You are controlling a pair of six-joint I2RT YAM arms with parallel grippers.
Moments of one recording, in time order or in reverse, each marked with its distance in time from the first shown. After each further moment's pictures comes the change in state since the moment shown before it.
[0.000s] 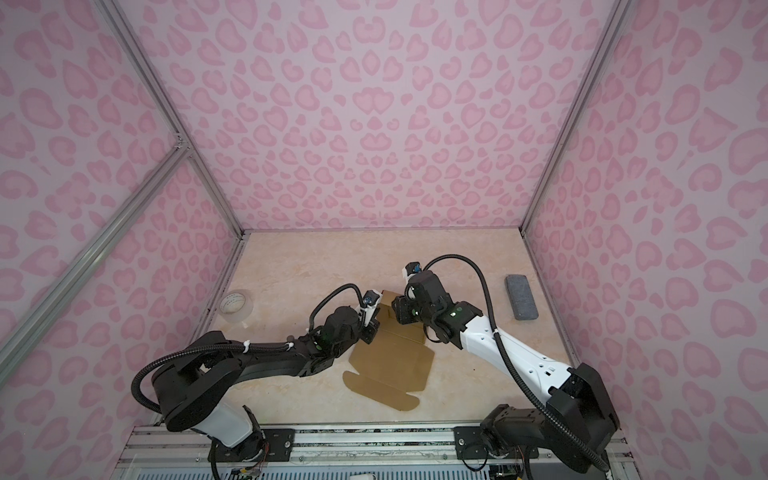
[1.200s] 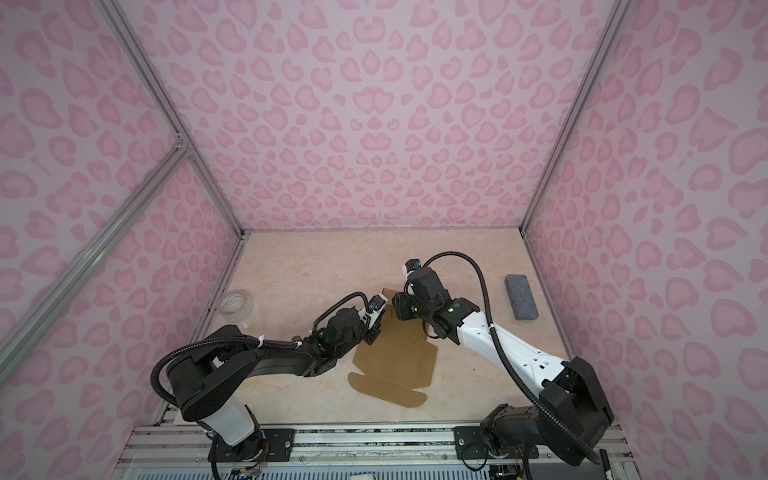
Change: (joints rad) left arm 0.002 0.085 -0.010 0.130 0.034 0.131; right arm -0.011 0.037 0.025 0.013 0.003 0.000
